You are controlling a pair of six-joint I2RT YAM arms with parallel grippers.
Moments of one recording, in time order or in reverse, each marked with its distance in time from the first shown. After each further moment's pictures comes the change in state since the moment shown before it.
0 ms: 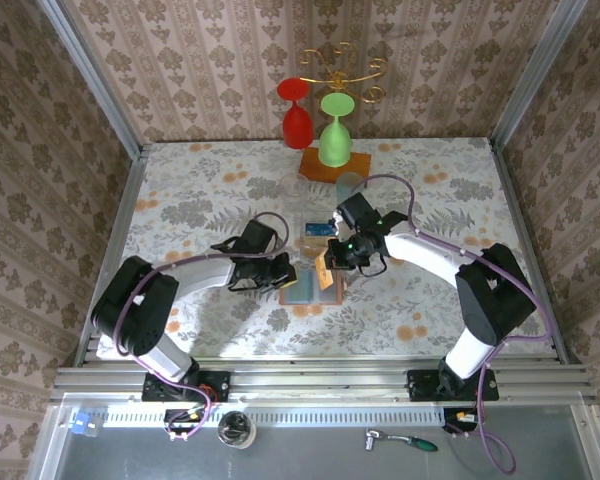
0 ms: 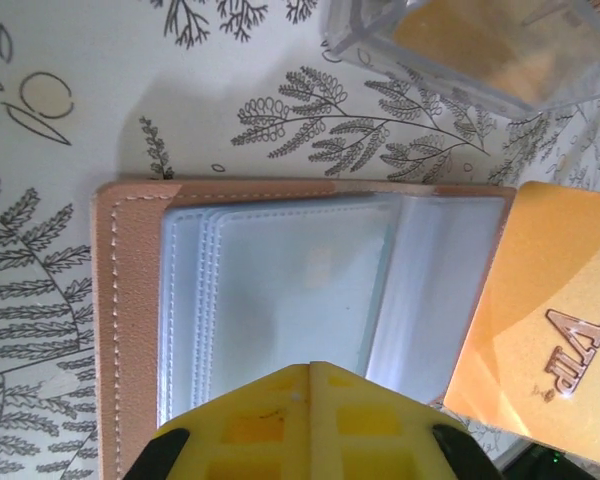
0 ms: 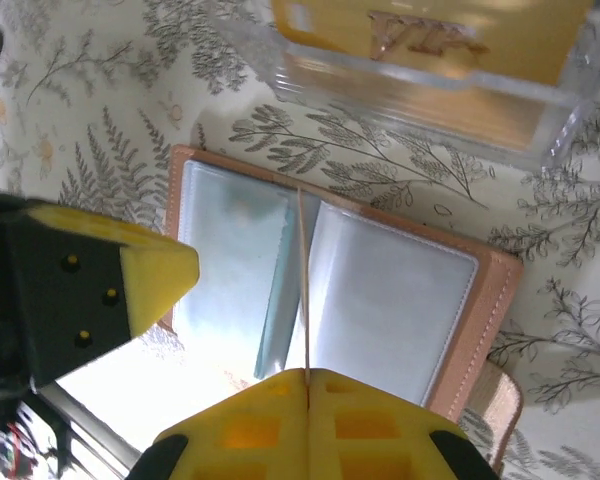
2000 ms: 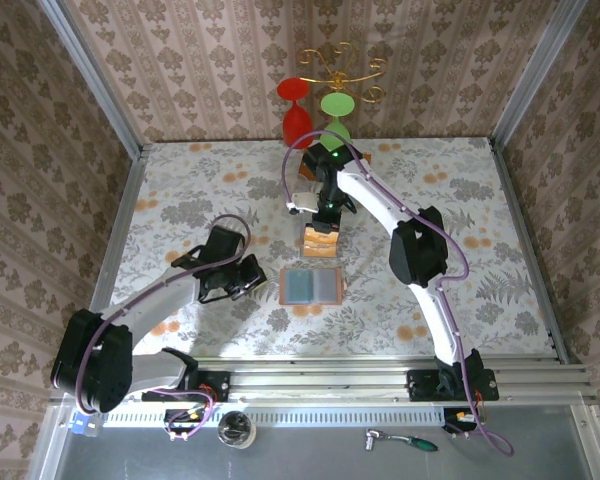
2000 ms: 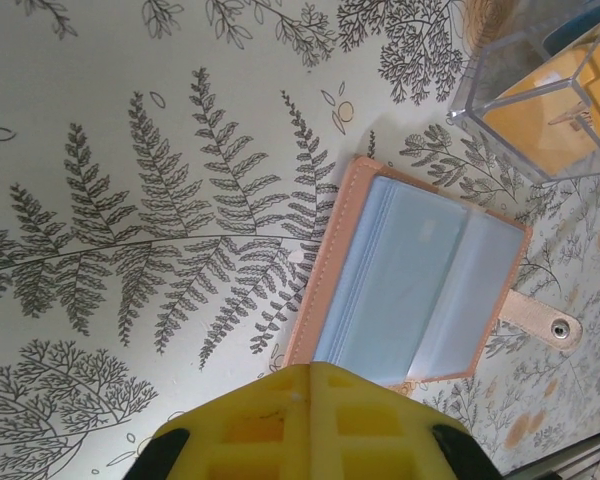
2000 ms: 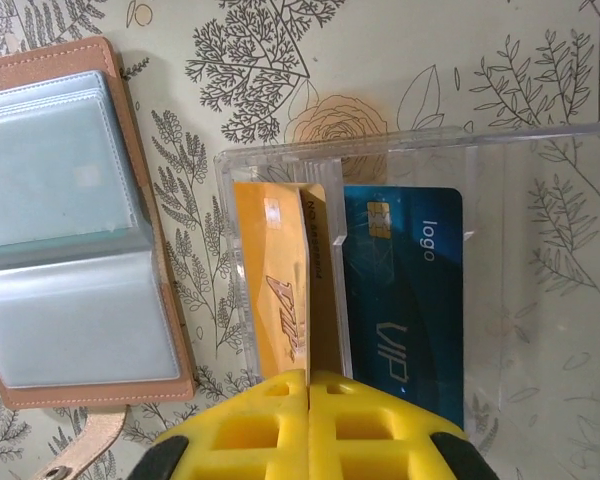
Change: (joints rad) left arm 0.127 -0.346 -0.128 -0.227 -0.109 -0.056; right arm -0.037 0.695 1.125 -0.796 0.172 -1.290
